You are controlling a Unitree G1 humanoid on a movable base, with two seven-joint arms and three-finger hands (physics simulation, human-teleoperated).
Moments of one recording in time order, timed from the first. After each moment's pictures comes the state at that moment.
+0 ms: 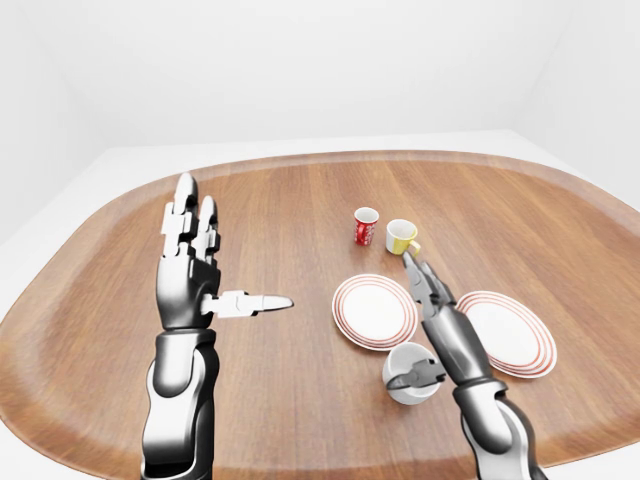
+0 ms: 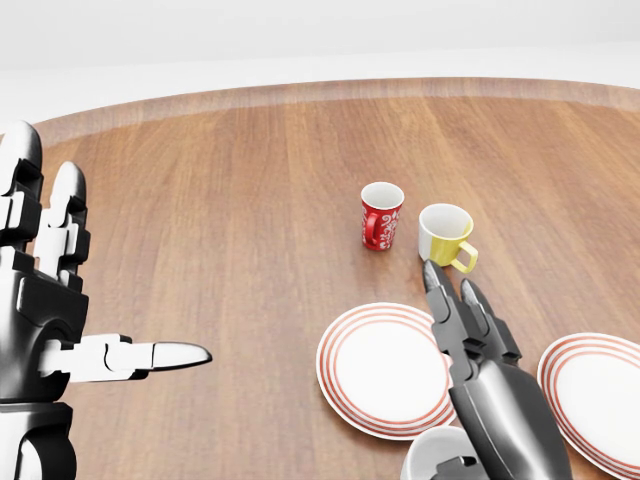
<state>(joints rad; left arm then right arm) -0.03 0.04 0.09 -0.52 -0.09 0.09 -0.03 0.32 -0.06 0.08 -0.57 -0.77 0.02 0.21</state>
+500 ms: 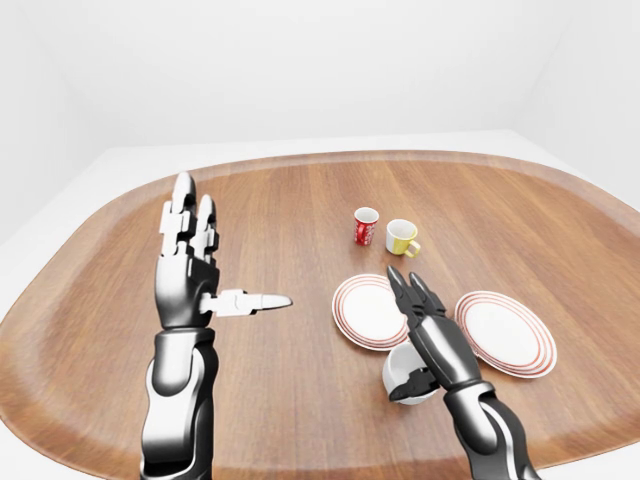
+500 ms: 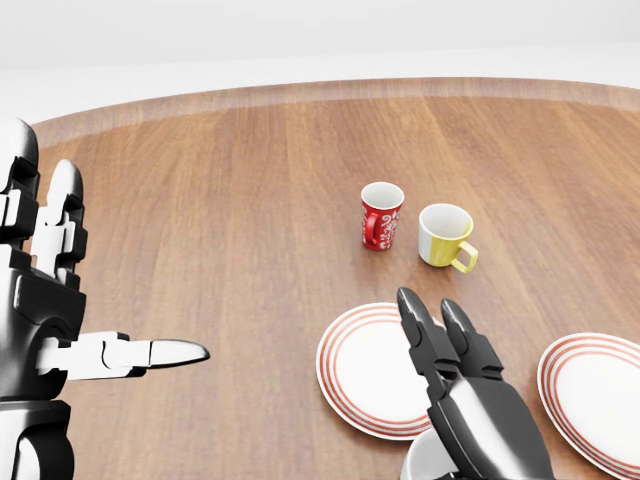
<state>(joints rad) -0.04 0.04 0.10 -0.51 -0.10 0.09 -0.03 0.33 -0.07 0.08 -0.48 -0.91 -0.07 0.22</state>
